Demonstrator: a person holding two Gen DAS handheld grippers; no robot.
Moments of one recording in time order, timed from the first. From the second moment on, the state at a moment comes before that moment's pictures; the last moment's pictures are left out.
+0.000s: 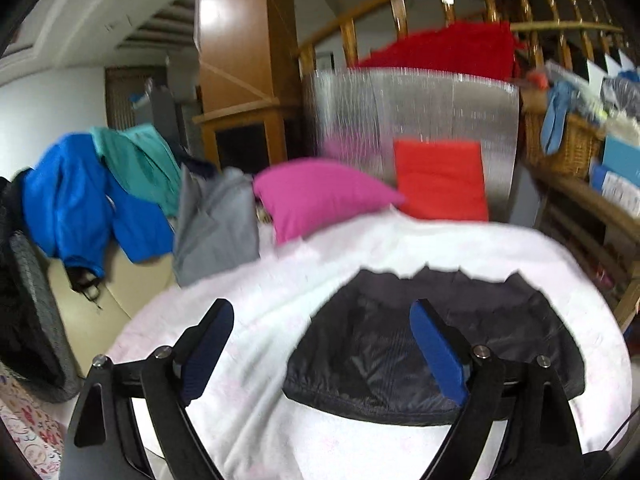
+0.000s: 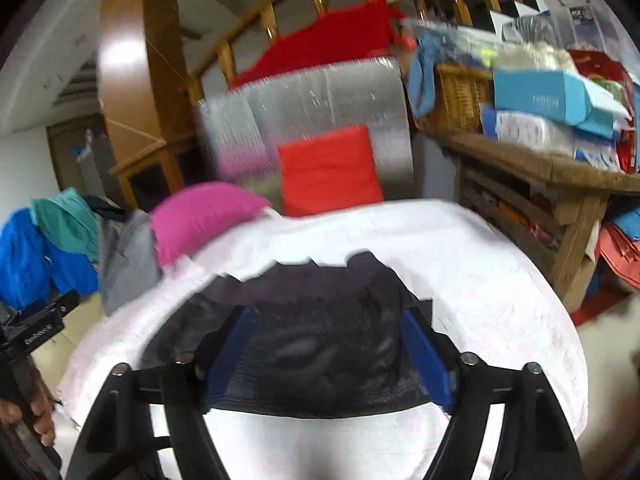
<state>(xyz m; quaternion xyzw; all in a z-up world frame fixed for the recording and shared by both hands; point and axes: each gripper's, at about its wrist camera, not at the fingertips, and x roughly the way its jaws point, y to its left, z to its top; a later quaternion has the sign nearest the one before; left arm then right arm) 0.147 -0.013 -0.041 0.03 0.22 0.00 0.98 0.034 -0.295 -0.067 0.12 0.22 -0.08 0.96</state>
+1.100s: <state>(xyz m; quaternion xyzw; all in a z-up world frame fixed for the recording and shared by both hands) 0.008 -0.011 0.044 0.05 0.11 -0.01 0.99 -0.074 -0.238 -0.018 0.08 0.18 -0.14 0.97</state>
